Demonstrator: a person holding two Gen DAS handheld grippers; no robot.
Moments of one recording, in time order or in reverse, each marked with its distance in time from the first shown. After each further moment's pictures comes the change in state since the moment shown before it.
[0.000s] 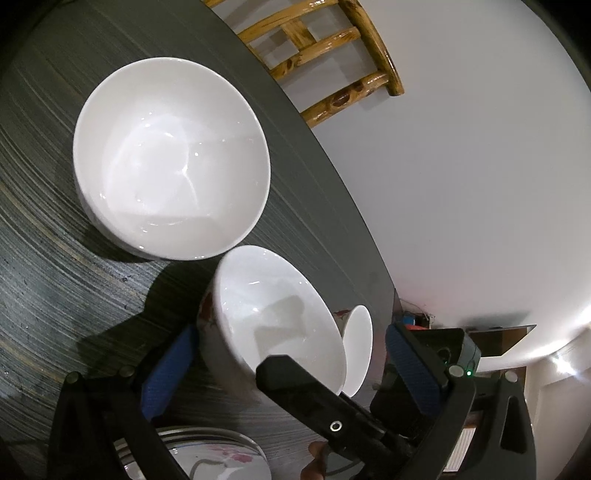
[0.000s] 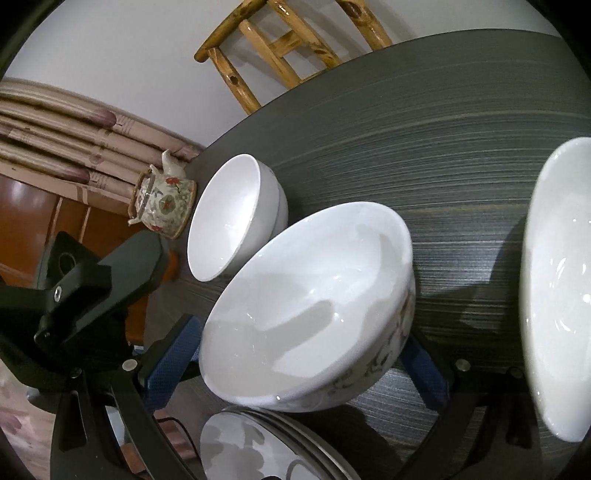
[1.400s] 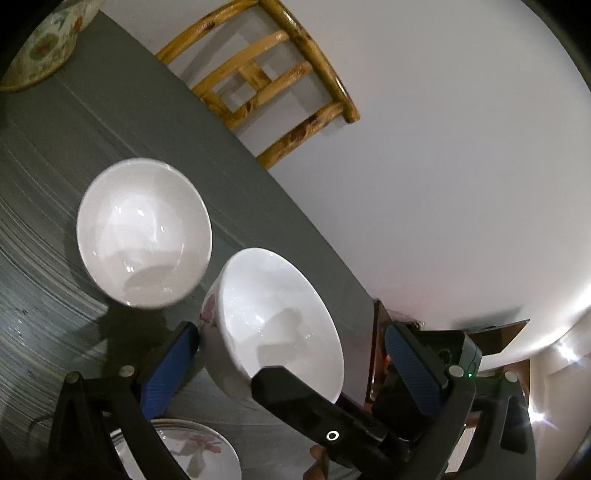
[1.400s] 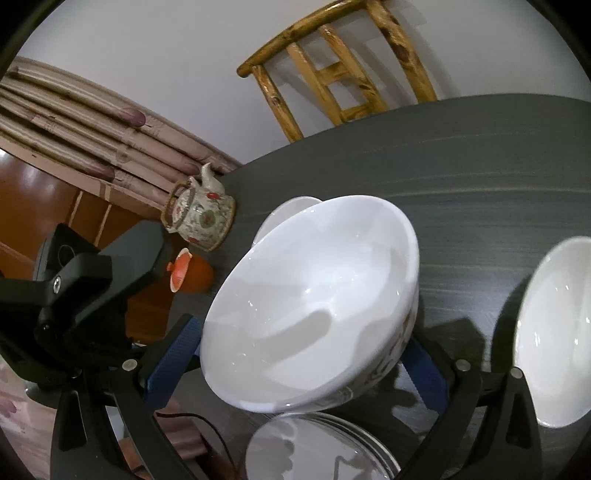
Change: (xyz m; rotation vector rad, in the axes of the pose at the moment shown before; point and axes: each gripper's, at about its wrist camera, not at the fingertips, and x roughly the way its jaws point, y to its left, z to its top) left arm -0.062 -0.055 0.016 0.072 -0.089 -0.019; right arm -0.037 0.061 0.027 -0.093 -0.041 0.030
